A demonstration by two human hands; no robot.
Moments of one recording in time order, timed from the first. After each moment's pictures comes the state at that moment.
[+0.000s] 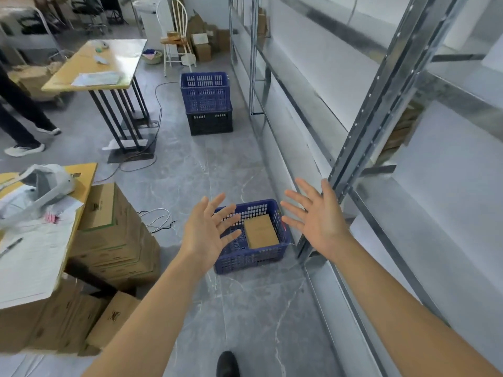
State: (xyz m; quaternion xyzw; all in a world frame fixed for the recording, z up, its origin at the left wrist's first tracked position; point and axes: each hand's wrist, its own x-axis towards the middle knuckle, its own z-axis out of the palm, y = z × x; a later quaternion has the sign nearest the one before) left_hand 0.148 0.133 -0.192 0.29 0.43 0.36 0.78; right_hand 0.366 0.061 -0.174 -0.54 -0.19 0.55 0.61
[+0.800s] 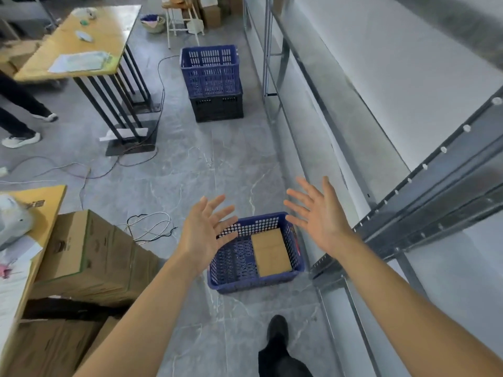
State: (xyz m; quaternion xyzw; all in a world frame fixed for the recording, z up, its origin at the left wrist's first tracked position) left_hand 0.258 0.382 -0.252 0.29 0.49 0.32 0.75; right_hand 0.500 0.323 -0.242 -0.56 -0.17 0.59 0.55
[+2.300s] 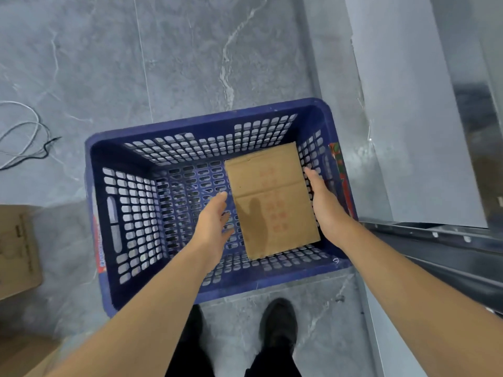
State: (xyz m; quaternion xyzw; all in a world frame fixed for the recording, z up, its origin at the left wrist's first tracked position) left_hand 0.389 0.516 -0.920 0.15 0.66 0.14 0.73; right_hand 0.599 0.463 -0.954 -0.78 -0.06 0.56 0.27
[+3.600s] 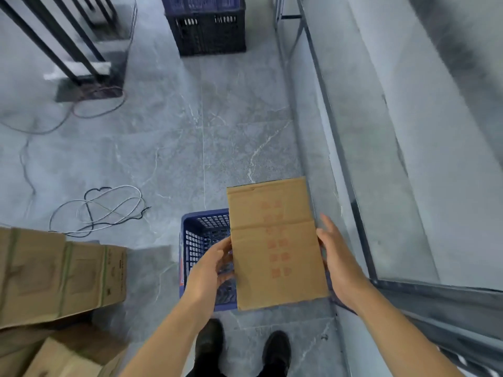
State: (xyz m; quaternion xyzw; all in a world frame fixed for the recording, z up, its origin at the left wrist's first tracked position) left_hand 0.345 0.502 -0.575 0.26 0.65 0.21 0.68; right_hand 0.583 0.448 -0.581 -0.73 -0.18 0.55 0.37
